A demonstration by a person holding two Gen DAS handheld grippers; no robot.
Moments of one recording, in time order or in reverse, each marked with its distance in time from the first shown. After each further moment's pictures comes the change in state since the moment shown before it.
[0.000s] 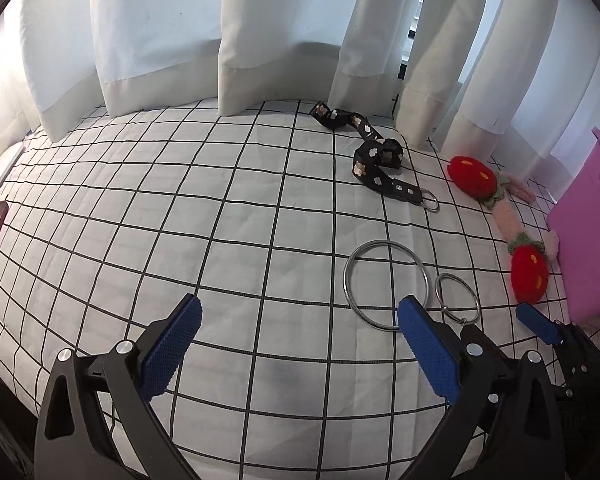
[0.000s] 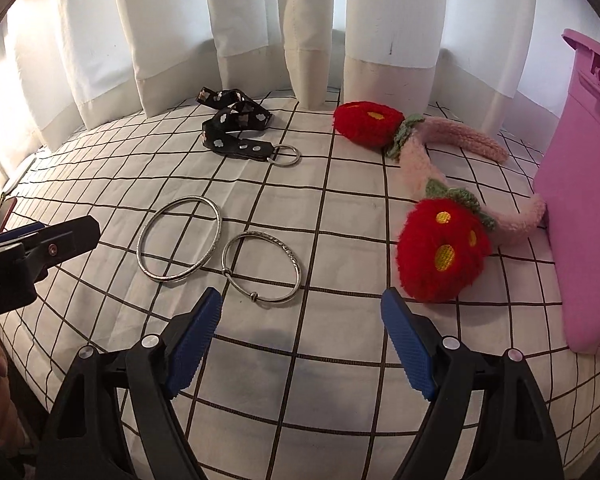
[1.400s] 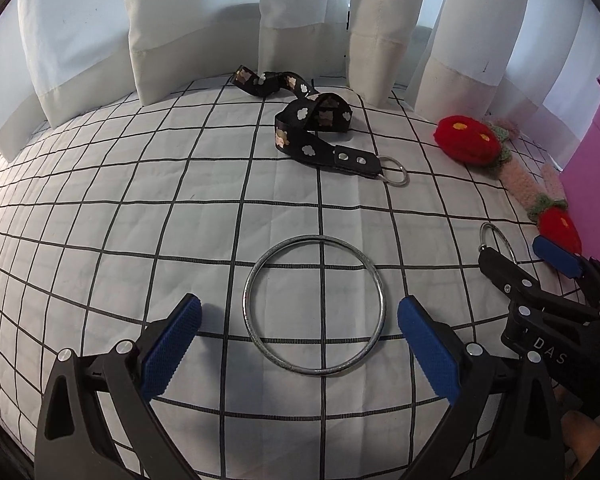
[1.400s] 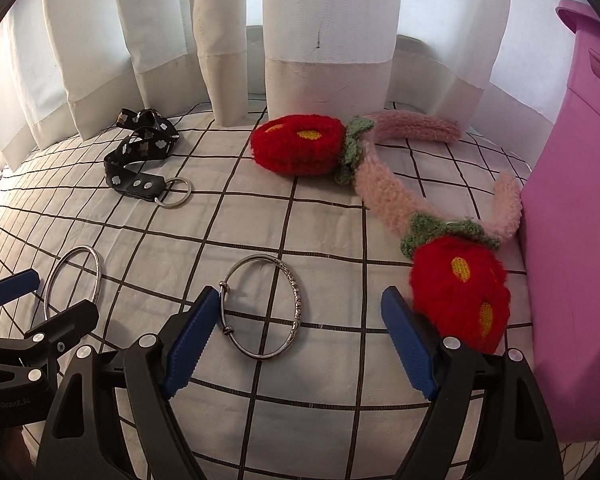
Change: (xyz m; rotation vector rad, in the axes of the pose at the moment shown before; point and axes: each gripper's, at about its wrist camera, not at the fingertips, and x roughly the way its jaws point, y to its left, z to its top) left arm 0.057 -0.061 0.004 0.092 0.061 -0.008; right arm 0.037 -0.061 0.030 0.017 -0.027 -0.073
